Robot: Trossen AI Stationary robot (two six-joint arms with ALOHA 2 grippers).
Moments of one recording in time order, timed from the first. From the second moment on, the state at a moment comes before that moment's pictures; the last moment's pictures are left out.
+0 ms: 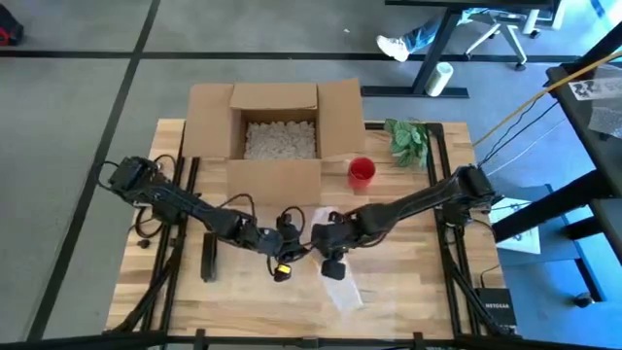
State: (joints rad) left arm -0.39 1.62 0.98 0.01 -0.28 -0.35; right arm 0.30 1.87 1.47 -0.72 -0.05 0.46
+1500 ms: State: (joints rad) left arm -0.24 1.62 0.47 0.76 -0.26 -0.37; right arm 0.25 2.02 1.52 -0.70 -0.27 0.33
